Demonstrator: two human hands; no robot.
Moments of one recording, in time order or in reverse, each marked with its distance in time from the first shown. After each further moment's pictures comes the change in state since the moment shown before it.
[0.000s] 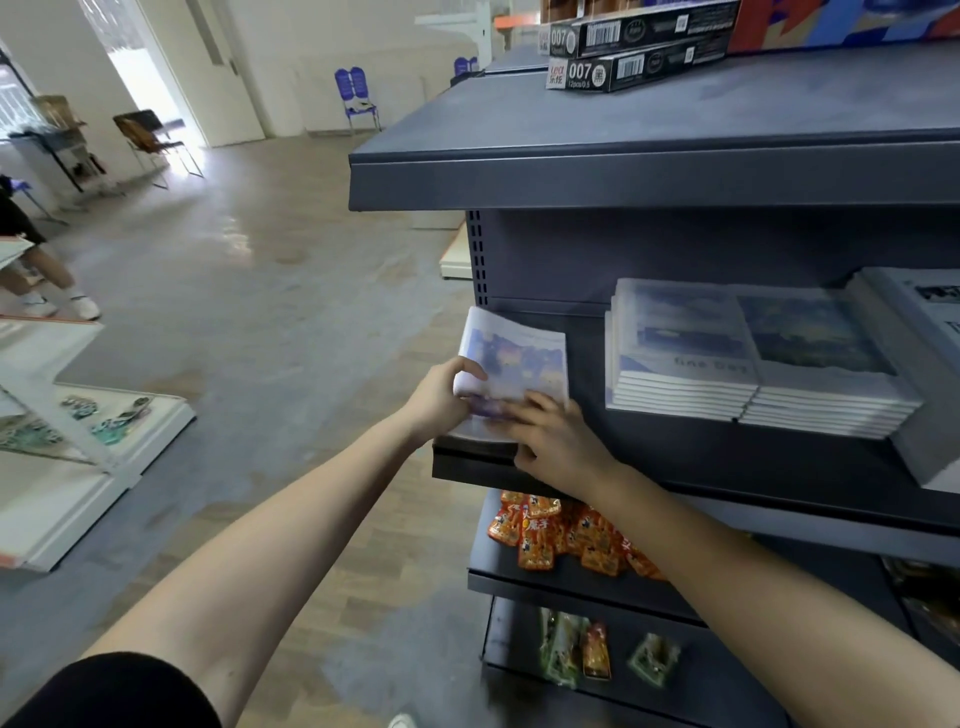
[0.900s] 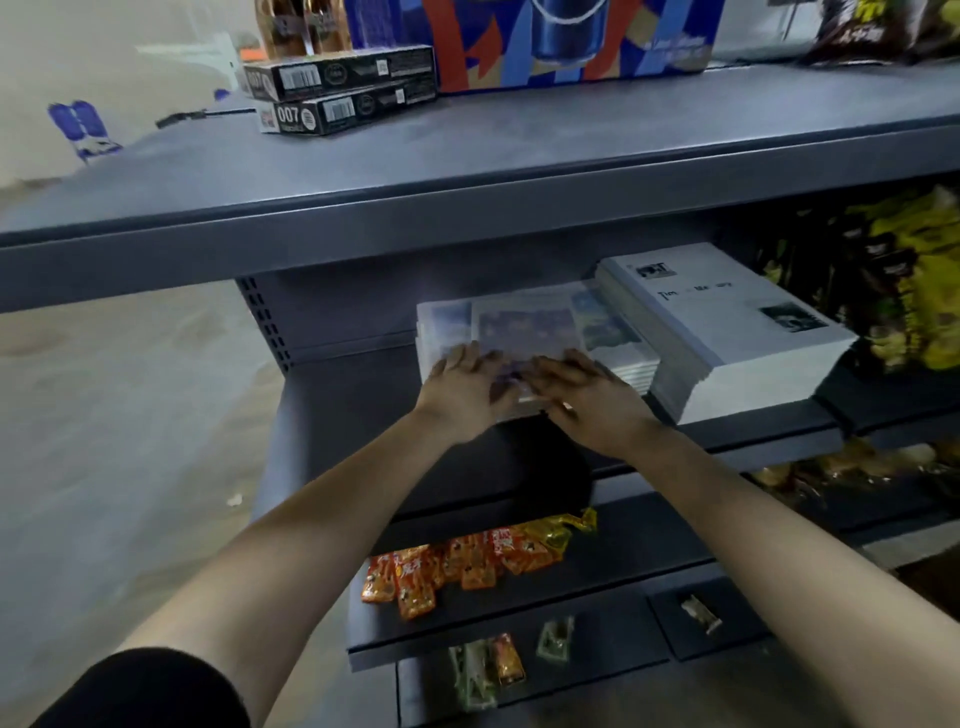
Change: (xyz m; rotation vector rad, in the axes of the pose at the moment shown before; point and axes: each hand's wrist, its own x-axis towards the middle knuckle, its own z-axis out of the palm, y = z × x) left_hand 0.053 0.145 0.146 0.634 -0.221 0.582; right_hand -0.131 0.143 -0.081 -0.157 0.012 0.543
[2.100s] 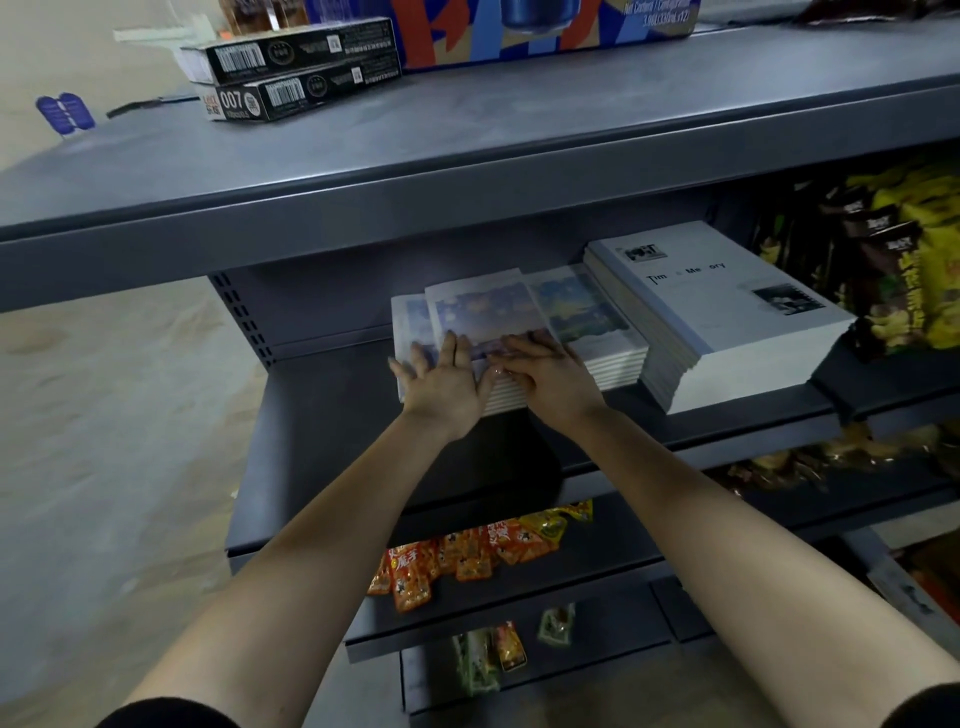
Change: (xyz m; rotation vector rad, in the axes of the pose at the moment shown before) left_hand 0.009 0.012 0.009 0.084 -0.073 -0.233; right_hand 0.035 -0.010 0.018 0.242 0.077 0.103
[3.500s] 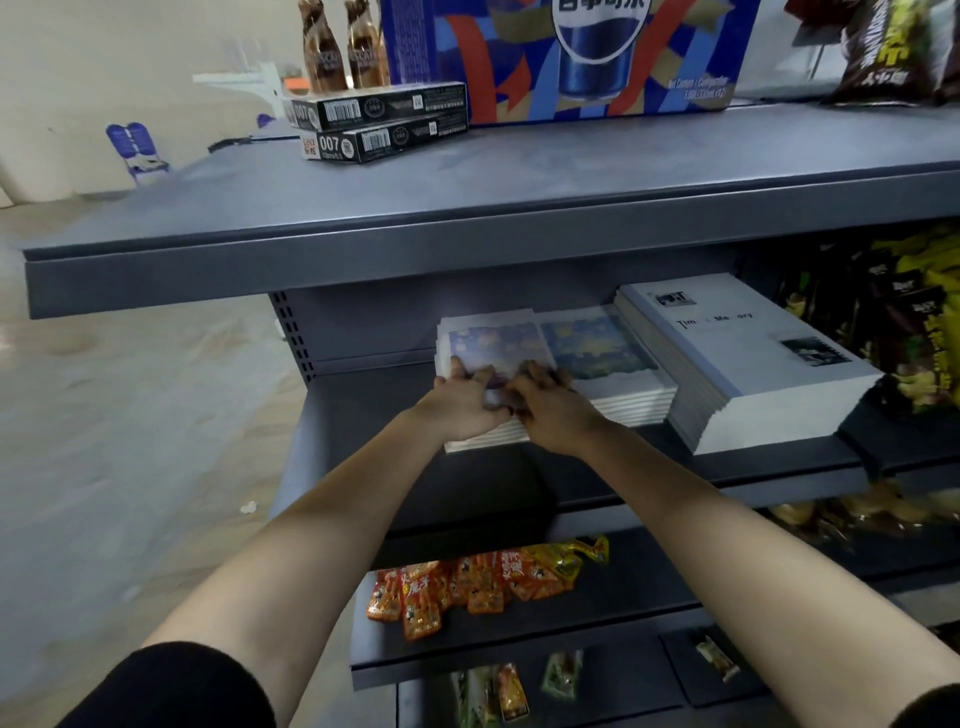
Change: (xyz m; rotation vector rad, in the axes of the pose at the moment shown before) left_hand -0.005 -0.031 -0.031 -0.256 -0.194 0.052; right_hand 0.013 -0.035 -0.009 -0.123 -0.245 -0.034
